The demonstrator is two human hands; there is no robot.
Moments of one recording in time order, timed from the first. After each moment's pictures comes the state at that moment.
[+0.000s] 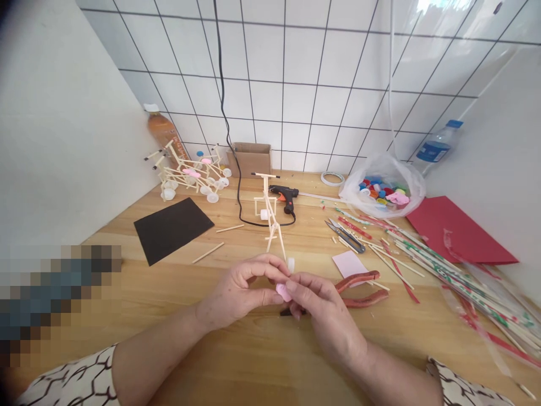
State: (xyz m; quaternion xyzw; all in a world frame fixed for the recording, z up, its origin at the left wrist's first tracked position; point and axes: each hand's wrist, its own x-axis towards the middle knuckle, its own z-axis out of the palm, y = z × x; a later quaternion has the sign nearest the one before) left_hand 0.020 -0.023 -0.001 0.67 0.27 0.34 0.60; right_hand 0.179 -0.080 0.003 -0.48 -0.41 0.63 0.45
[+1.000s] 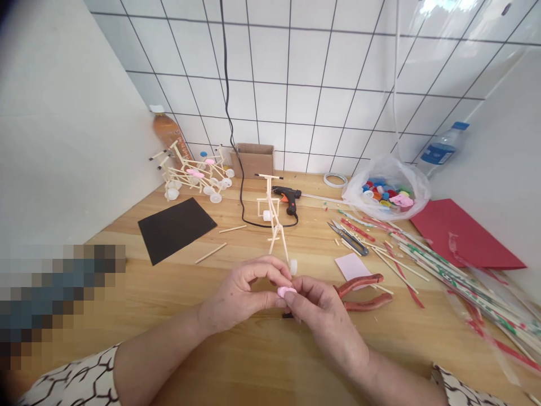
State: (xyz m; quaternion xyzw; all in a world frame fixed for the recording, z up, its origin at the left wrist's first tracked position) left_hand 0.019 -0.024 0.001 0.69 0.26 0.36 0.57; right_hand 0.178 -0.082 0.001 -0.52 -0.46 0.59 0.41
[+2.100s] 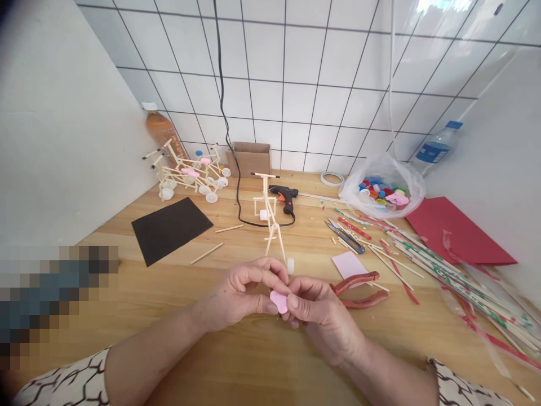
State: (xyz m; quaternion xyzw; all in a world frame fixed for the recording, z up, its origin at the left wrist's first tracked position) left_hand 0.016 -0.020 -0.001 0.66 0.19 0.33 0.65; right_hand 0.182 -0.081 -0.001 -0.37 -0.29 0.74 0.47
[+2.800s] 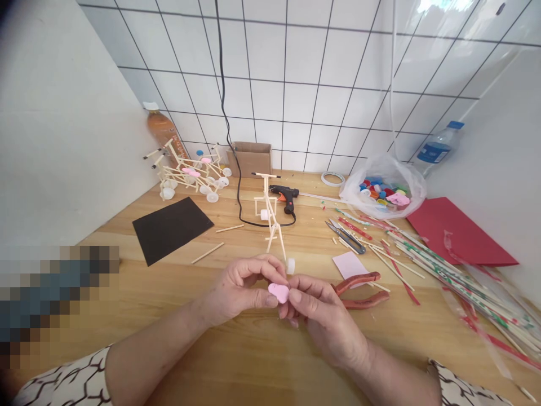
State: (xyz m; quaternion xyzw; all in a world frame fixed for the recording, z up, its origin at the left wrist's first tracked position) left_hand 0.015 -0.020 -0.001 0.61 0.22 0.35 0.68; right_hand 0.182 -0.082 0.001 -0.39 -0.36 0.71 0.47
